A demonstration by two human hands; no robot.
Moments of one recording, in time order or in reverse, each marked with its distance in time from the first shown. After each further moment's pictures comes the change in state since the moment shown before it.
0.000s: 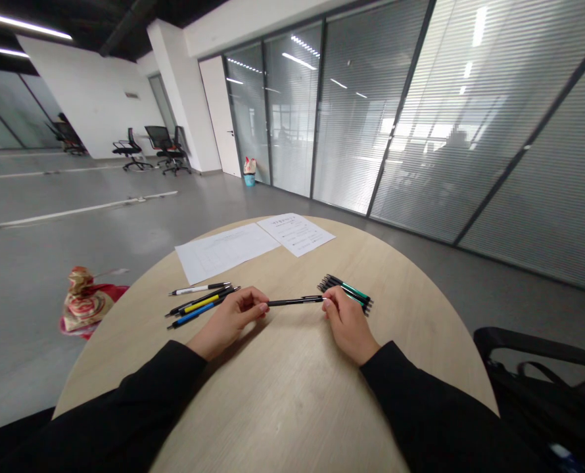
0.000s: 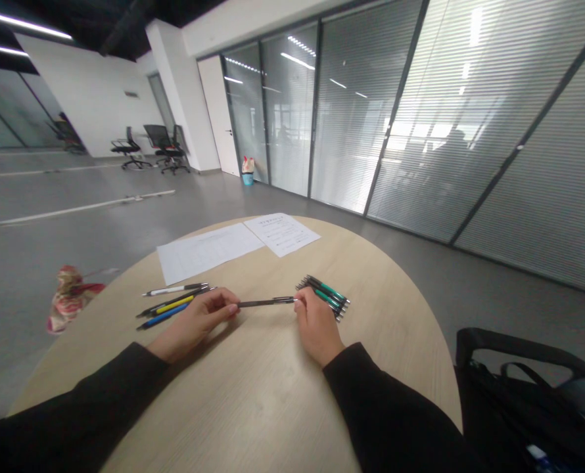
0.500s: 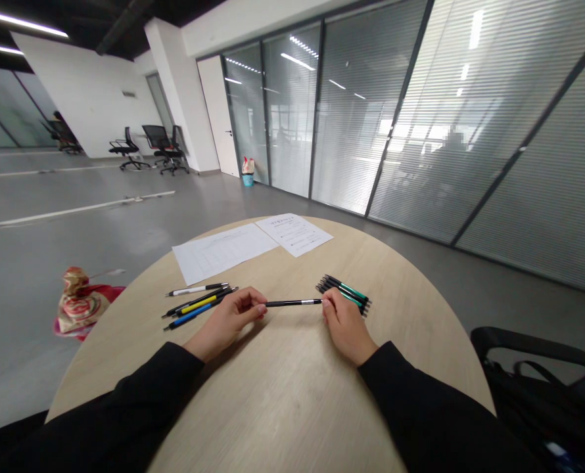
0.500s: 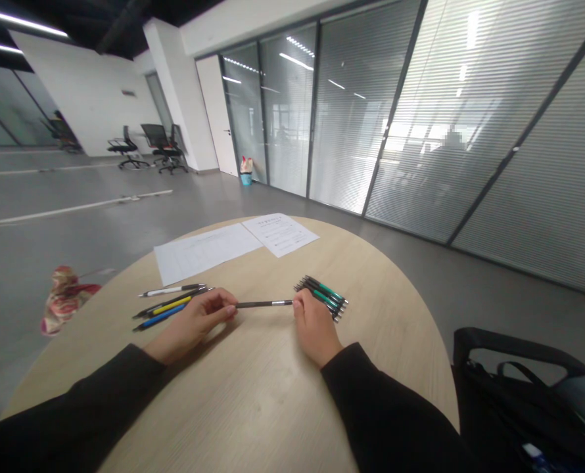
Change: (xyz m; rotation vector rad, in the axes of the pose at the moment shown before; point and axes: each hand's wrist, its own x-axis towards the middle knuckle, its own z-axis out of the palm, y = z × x) left_hand 0.000 0.001 0.001 0.012 0.003 0.001; right_hand 0.000 -0.002 -0.001 -0.024 -0.023 -0.008
